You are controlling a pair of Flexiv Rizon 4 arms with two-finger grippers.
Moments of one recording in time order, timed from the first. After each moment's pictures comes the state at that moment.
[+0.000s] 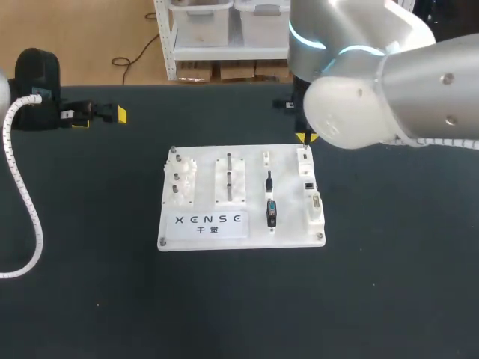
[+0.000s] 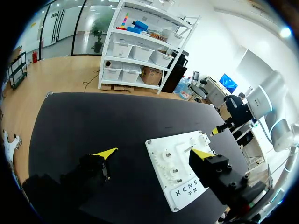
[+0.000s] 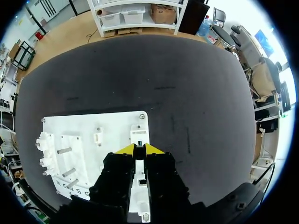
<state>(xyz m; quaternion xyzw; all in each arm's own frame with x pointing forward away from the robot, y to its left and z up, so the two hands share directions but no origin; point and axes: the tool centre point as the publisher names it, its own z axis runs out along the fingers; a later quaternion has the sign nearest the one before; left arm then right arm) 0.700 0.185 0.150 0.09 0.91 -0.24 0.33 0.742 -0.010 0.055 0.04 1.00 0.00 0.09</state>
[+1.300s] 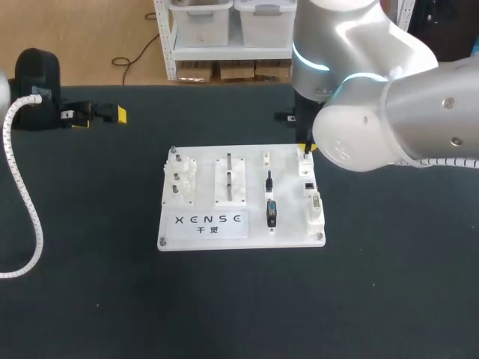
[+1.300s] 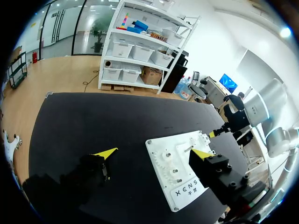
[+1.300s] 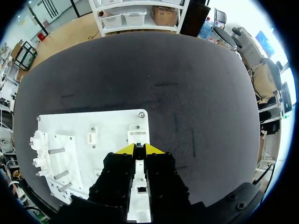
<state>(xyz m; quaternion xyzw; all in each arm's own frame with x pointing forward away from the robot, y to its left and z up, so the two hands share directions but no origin) 0.700 0.185 0.150 0.09 0.91 -0.24 0.33 0.742 -0.011 0.031 0.03 0.99 0.00 0.10</state>
